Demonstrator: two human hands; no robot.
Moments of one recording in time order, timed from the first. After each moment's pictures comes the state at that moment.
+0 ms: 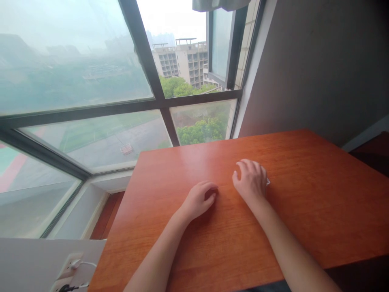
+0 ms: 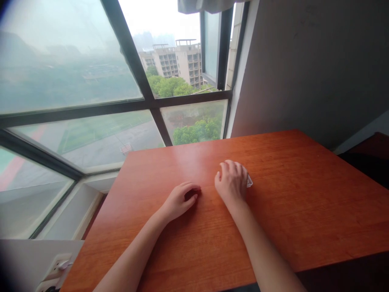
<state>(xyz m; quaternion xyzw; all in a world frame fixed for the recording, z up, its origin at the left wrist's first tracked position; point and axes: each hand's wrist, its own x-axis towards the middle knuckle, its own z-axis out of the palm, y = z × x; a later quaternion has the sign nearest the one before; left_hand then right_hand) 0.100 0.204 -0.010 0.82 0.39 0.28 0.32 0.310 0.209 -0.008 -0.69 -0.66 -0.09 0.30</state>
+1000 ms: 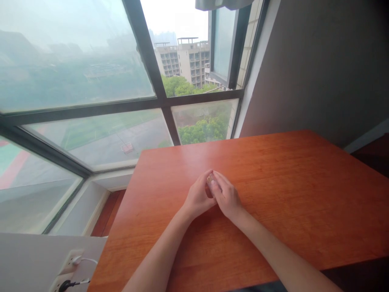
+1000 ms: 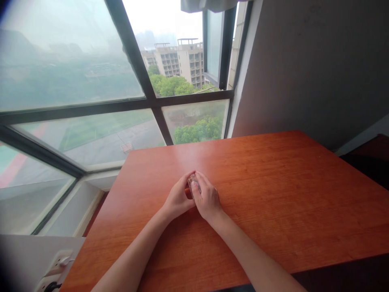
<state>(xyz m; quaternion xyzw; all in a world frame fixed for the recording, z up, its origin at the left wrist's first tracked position) 0.105 0.203 -0.022 0.75 0.43 0.37 0.36 0.246 0.187 -0.016 -0.54 -0.69 0.21 0.43</state>
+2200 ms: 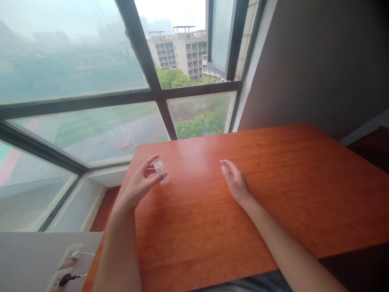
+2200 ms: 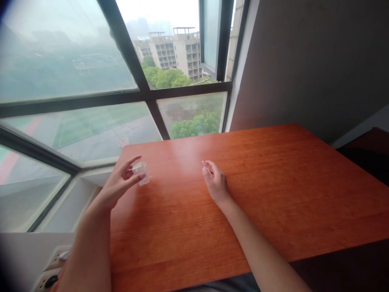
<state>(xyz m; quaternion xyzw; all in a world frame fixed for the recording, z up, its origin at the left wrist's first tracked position) -0.026 0.216 0.053 0.59 0.62 0.37 0.37 0.283 0.212 -0.035 -0.55 -0.53 0.36 0.54</state>
